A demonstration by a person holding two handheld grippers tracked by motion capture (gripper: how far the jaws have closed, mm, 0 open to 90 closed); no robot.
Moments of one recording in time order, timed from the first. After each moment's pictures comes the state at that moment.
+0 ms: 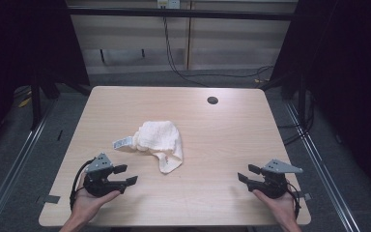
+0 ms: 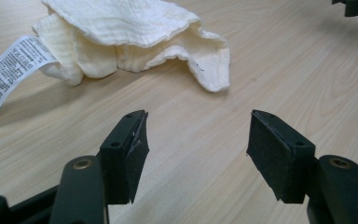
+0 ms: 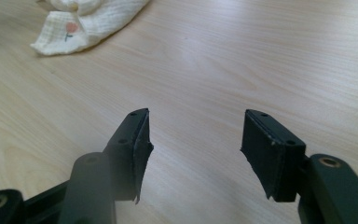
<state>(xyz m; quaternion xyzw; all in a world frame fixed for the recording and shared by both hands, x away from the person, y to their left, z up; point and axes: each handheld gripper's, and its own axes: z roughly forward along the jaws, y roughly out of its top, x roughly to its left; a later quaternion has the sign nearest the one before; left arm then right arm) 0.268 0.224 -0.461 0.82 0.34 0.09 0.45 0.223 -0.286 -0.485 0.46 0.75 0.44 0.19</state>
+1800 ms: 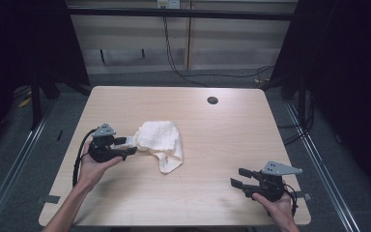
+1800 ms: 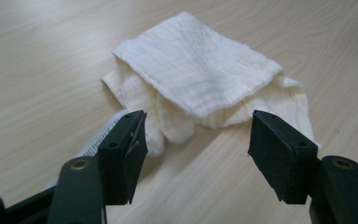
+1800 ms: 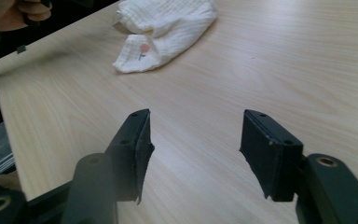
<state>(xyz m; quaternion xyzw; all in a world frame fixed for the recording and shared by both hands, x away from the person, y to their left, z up) 0.362 0.224 -0.445 0.82 0.34 0.11 0.44 0.216 -0.272 -0.475 0.41 0.75 0.51 0.12</state>
